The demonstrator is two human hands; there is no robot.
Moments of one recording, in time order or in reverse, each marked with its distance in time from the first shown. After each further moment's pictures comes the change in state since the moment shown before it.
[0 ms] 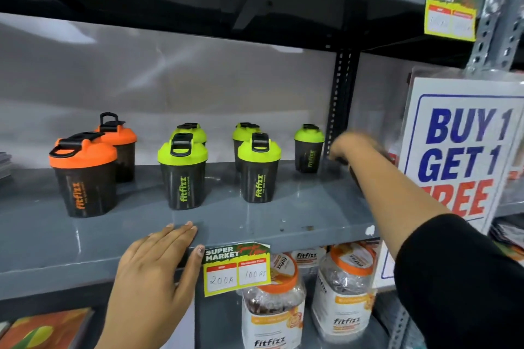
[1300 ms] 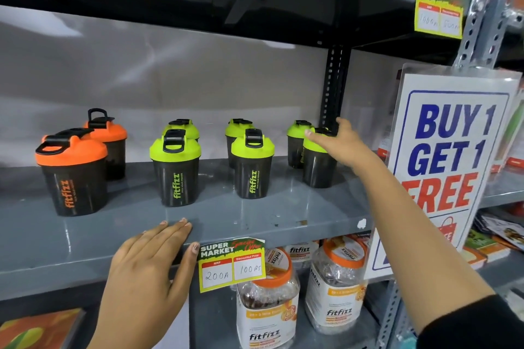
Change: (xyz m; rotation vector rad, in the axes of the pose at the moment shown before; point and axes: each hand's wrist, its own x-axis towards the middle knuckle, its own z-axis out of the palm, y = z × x) left_hand 0.000 0.002 -0.005 0.008 -0.055 -0.002; right_hand -0.068 0.039 0.008 0.741 0.067 -0.473
